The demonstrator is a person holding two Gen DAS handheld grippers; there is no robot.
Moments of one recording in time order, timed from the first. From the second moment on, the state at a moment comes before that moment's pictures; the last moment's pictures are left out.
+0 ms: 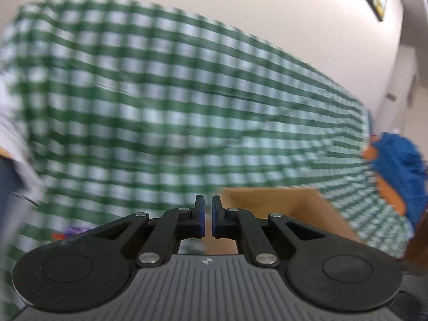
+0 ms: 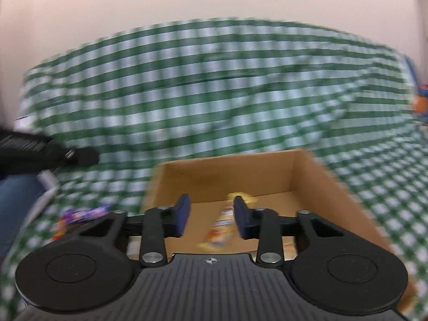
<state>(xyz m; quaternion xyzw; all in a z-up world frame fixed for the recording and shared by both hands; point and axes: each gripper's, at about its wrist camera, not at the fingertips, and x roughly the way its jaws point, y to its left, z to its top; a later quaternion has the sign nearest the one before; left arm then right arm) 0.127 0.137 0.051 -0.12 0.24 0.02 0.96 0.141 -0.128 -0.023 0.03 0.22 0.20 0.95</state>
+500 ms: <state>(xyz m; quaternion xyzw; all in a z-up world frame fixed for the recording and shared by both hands) 0.109 0.288 -0.045 -0.24 0.32 0.17 0.90 0.090 0.007 -0.021 -0.07 0.20 0.38 0.90</state>
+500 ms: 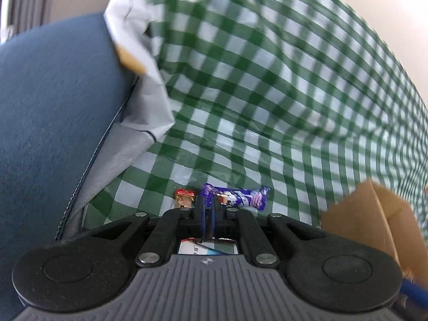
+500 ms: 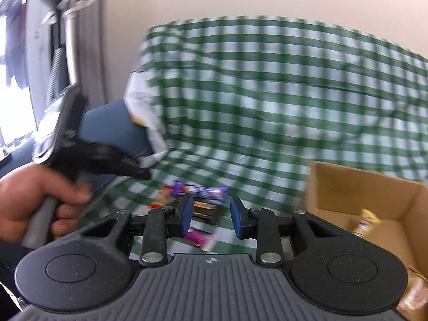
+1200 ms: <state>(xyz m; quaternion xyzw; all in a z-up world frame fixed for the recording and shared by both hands) 0.139 0.303 -0.093 -0.26 0.36 0.15 0.88 0.140 0.154 -0.129 -0.25 0.28 0.35 0.86</state>
